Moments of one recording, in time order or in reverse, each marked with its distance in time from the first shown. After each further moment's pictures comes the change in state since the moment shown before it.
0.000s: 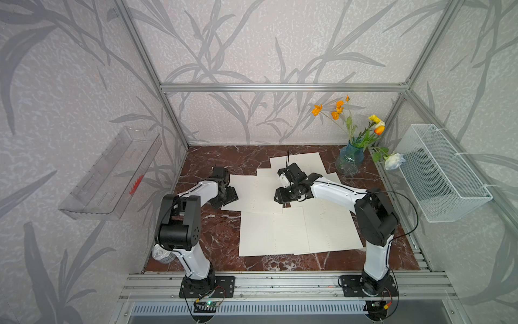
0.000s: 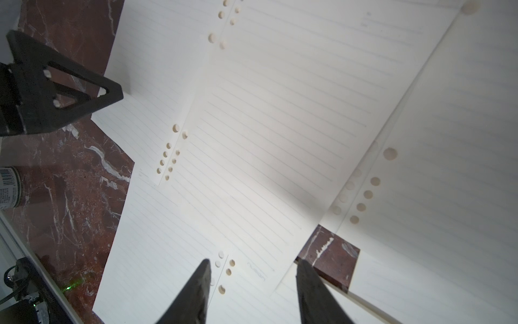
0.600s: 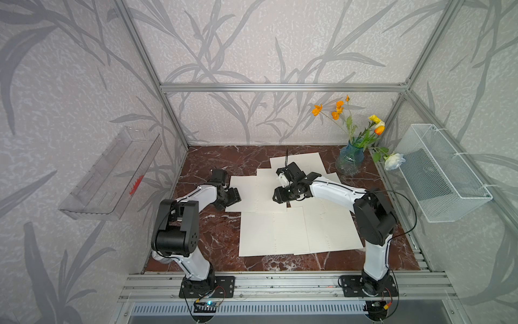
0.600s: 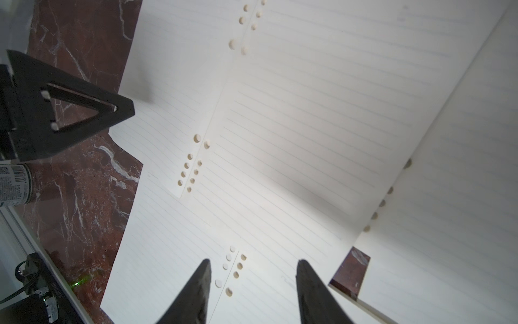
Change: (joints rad) left arm -0.013 -0.074 -0.090 0.076 0.161 -0.013; right arm 0.008 0.021 0.038 -0.007 -0.025 -0.008
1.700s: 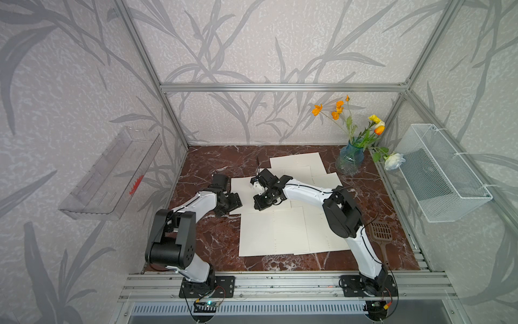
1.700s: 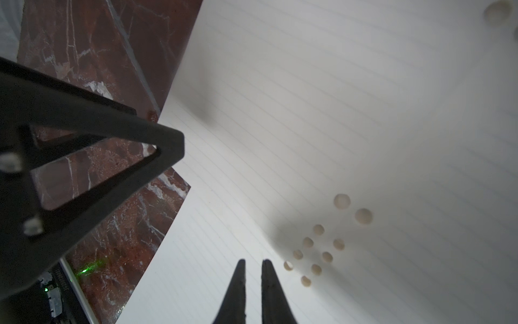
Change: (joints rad) left arm -0.029 -0.101 -0.085 -0.035 -0.042 -0.041; right arm 0.146 0.313 0.345 -0.101 -0.072 -0.040
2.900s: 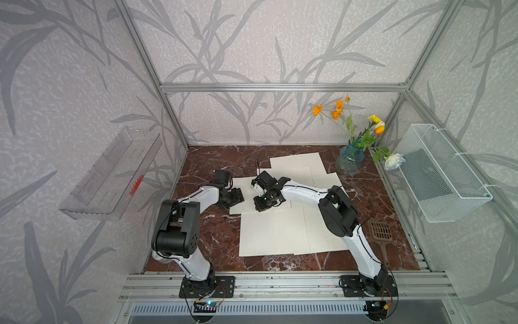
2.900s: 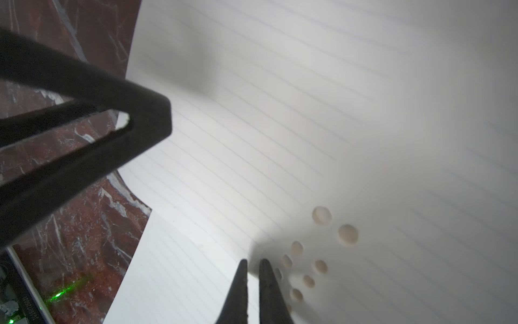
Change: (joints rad) left arm 0.005 0.108 0.078 0.077 0.080 0.045; right arm -0.001 0.050 0.006 0.014 0.049 0.031
